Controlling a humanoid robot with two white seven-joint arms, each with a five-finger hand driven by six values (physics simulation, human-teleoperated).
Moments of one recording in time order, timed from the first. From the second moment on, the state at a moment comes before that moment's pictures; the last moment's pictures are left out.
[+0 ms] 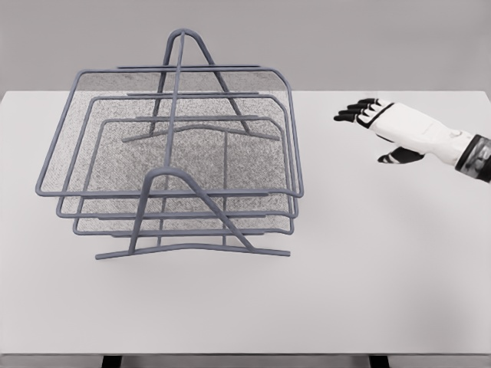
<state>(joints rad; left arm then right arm) 0.02 0.00 -0.22 0.02 -0.05 0.00 -0.24 -0.67 -0.84 0.76 -1.27 0.43 -0.61 0.06</state>
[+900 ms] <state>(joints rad) 0.02 0.00 -0.22 0.02 -0.05 0.00 -0.24 -1.14 -0.72 1.14 -1.30 0.53 -0.59 0.25</state>
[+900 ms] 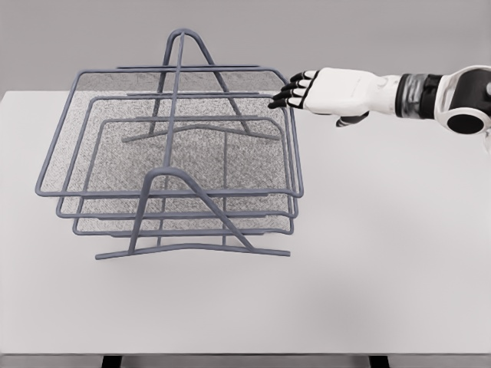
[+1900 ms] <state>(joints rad) 0.02 0.00 -0.22 0.02 -0.05 -0.01 -0.24 -1.27 -1.25 1.20 -1.41 0.40 -0.61 0.26</state>
